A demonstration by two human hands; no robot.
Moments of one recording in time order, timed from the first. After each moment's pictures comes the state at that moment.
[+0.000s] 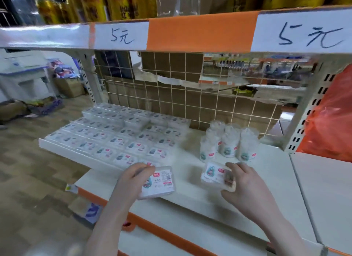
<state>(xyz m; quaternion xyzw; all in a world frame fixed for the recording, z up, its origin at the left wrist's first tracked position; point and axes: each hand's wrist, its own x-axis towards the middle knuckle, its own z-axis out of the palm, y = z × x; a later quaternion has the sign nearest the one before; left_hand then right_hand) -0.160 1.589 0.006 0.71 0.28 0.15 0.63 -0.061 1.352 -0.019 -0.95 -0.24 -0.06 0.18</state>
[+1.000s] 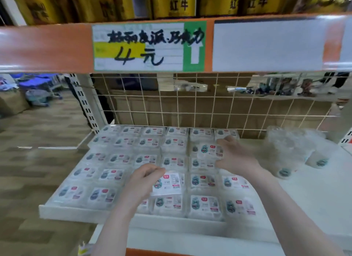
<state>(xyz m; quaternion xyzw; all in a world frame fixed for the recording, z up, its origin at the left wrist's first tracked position) -0.058 1.876 0.006 0.79 0.17 -0.02 0.58 0.039 1.637 0.007 -0.99 -0.09 0.02 0.13</state>
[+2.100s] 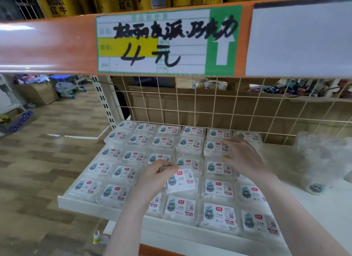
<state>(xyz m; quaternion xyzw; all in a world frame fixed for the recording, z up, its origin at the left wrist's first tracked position) -0.041 1.876 0.008 0.79 0.19 -0.03 0.58 0.080 1.651 -0.025 -0.97 -0.13 -0.03 0.20</state>
